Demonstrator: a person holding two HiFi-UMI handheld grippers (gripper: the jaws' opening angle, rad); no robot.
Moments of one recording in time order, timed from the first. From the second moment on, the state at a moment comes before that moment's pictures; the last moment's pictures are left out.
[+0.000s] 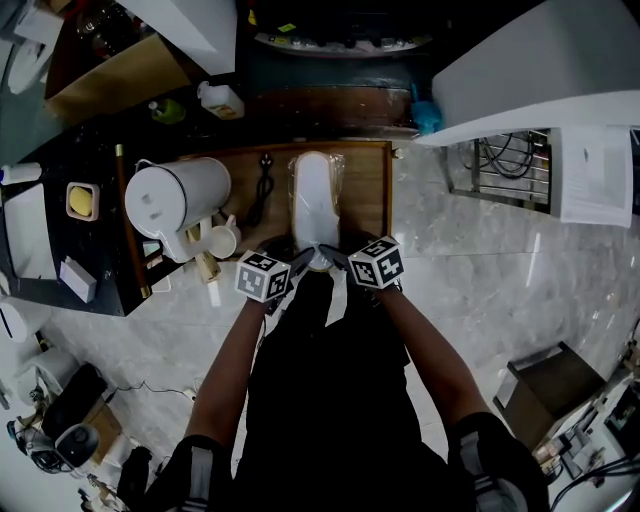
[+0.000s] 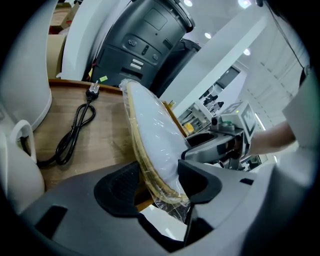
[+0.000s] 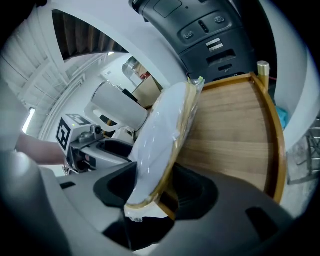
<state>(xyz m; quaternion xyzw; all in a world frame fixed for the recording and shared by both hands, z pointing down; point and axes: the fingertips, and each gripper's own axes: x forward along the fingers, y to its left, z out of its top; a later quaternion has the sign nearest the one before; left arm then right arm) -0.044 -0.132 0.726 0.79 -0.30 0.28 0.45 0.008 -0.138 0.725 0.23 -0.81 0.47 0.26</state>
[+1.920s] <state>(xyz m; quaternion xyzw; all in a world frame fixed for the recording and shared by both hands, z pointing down) -0.049 -0.125 0.609 0.85 -0.31 0.15 0.39 0.004 -0.117 0.606 0.25 -0.89 0.29 0.22</state>
